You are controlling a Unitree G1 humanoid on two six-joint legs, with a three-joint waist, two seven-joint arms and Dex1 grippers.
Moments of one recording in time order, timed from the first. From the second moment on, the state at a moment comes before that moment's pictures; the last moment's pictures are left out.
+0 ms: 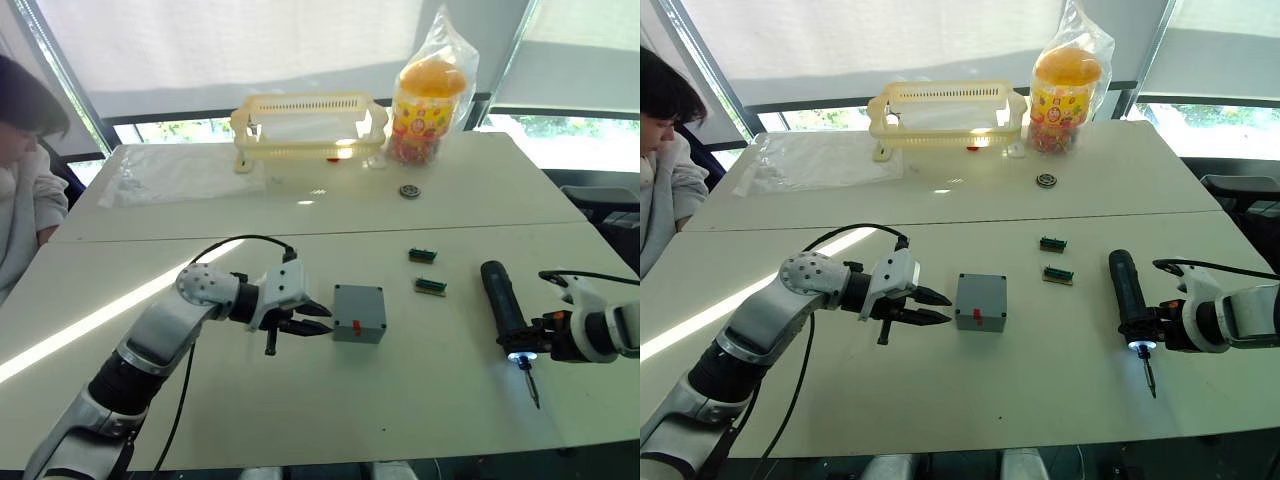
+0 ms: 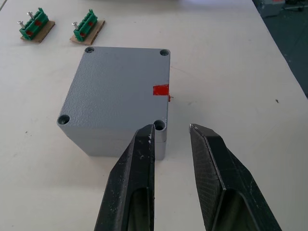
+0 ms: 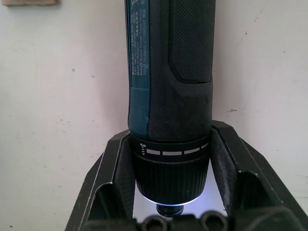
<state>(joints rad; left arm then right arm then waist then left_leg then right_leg) -0.55 0.61 -0.31 -0.27 -0.27 0.53 -1.15 -0.41 -1.14 -0.22 0.15 1.23 1.61 0.11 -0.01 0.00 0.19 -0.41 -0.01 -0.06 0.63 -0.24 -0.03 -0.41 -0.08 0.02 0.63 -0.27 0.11</state>
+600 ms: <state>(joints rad) -0.59 0.56 -0.28 -0.08 -0.24 0.51 -1.04 -0.50 -1.19 -0.12 0.04 0.81 1.28 0.44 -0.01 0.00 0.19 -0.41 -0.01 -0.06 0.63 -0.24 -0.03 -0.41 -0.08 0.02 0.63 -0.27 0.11</state>
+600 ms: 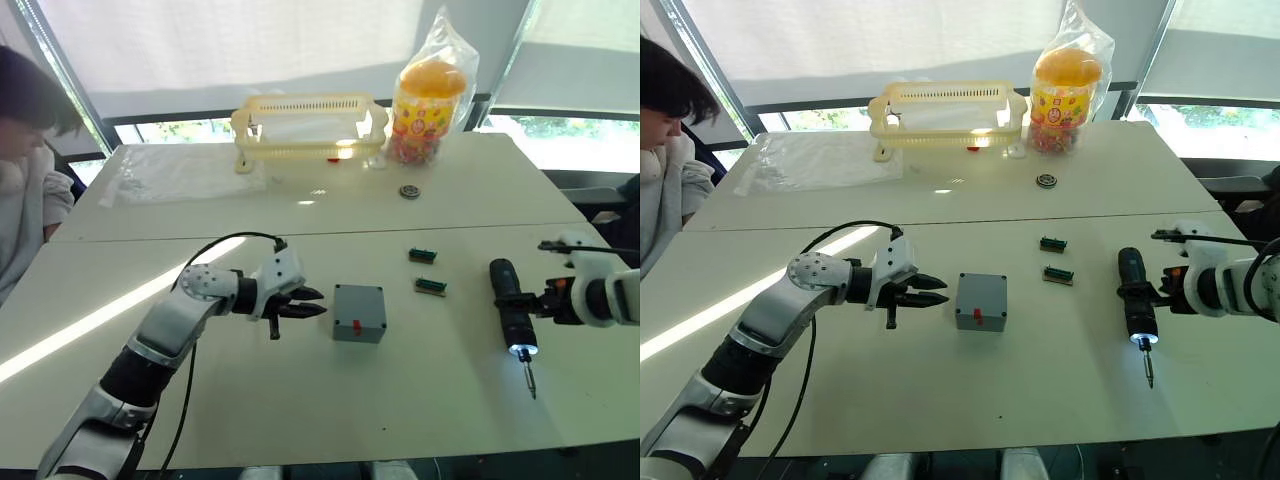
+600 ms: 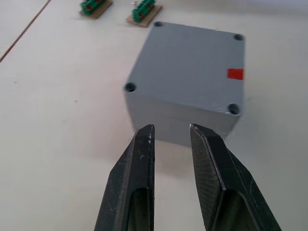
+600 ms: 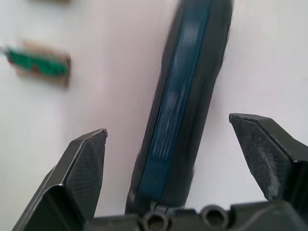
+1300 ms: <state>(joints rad) -0.64 0.43 -0.34 0.19 -0.17 0.43 -1.06 -0.06 -0.89 -0.09 -0.64 0.84 1.01 0.63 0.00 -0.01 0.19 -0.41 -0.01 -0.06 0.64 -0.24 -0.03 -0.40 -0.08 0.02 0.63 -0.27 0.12</state>
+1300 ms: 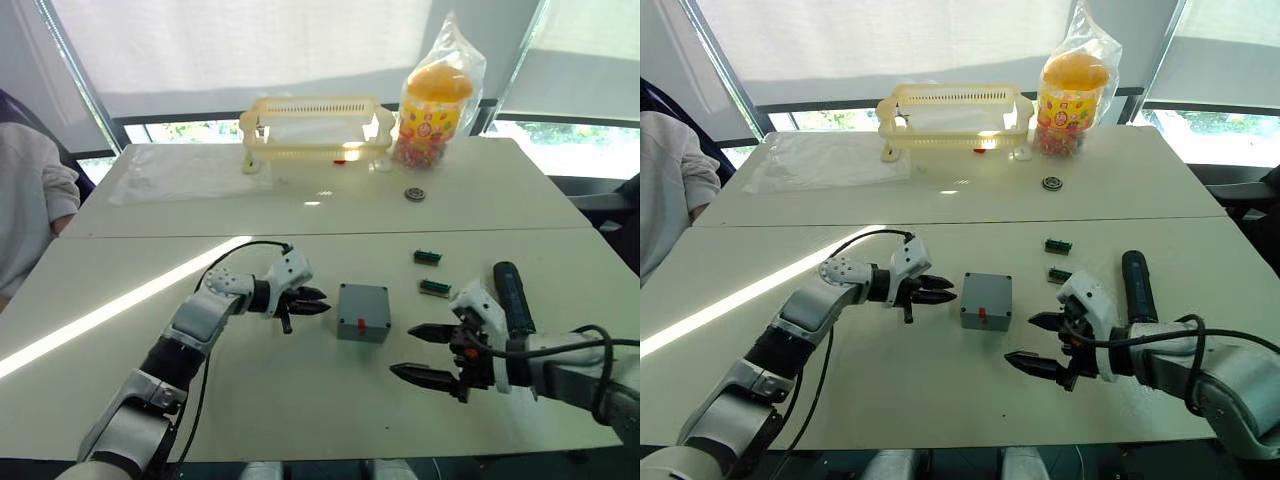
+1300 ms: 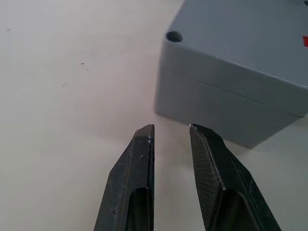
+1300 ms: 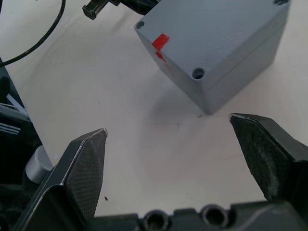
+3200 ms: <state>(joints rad) -0.52 0.43 -0.33 0.02 -0.13 0.56 -1.03 -0.19 -0.76 0.09 -0.45 0.60 0.87 0.75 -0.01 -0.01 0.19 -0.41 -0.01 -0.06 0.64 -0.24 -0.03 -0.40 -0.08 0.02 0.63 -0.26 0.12</state>
